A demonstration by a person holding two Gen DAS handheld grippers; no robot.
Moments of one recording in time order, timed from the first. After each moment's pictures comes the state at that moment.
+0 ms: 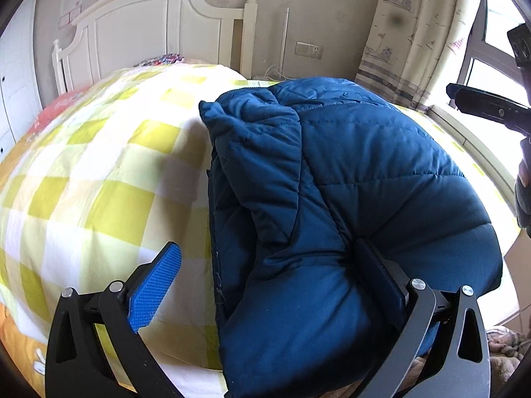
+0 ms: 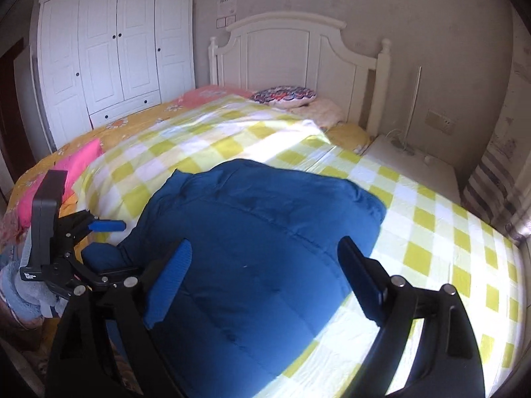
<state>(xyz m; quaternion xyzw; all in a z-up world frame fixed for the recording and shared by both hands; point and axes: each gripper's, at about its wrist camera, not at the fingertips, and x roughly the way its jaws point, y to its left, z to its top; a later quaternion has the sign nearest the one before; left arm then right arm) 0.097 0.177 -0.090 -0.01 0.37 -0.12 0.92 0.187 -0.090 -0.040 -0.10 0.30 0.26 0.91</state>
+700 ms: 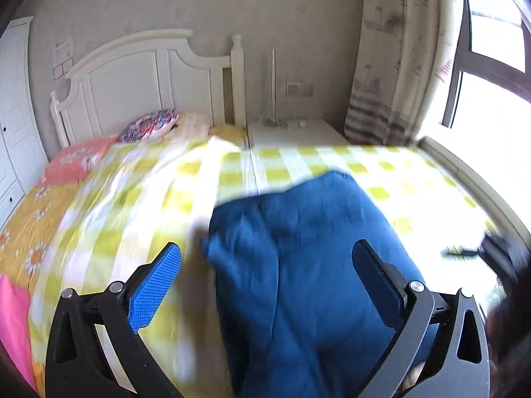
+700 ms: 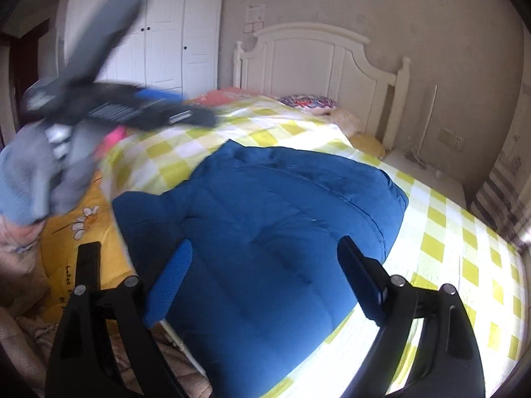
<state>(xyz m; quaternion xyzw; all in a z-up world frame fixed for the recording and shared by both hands) 0.134 0.138 0.036 0.05 0.30 -0.12 0.94 0.109 -0.073 -0.063 -0.13 0.27 0.29 0.91</state>
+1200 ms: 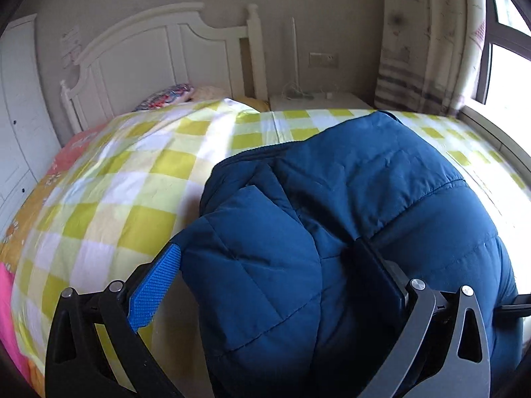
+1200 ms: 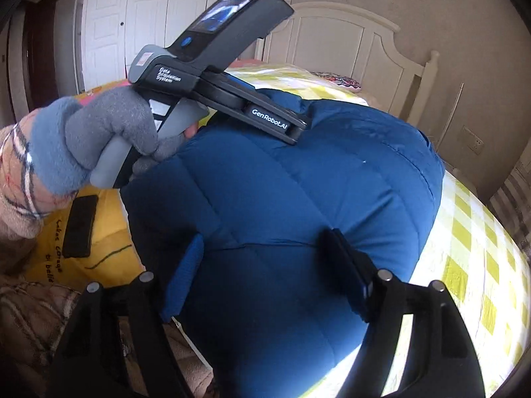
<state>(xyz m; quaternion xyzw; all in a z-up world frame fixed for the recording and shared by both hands) 0.178 0.132 -0.067 0.07 0.32 -0.06 0.94 0.106 -0.043 -0.126 -0.19 0.30 0.31 0.88</state>
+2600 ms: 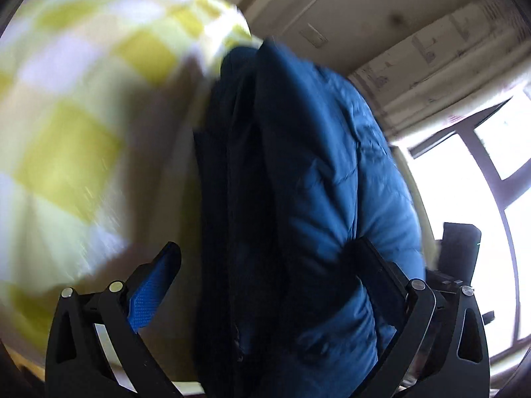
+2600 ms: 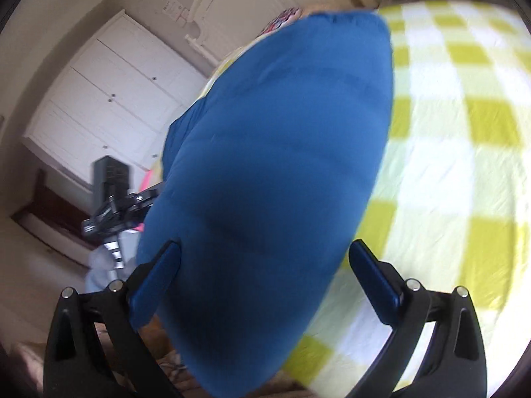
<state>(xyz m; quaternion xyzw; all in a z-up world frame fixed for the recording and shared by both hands) 0.156 0.231 -0.124 -0.27 0.47 -0.25 0.80 0.181 -0.161 -0.147 0.21 0.47 0.35 0.78</state>
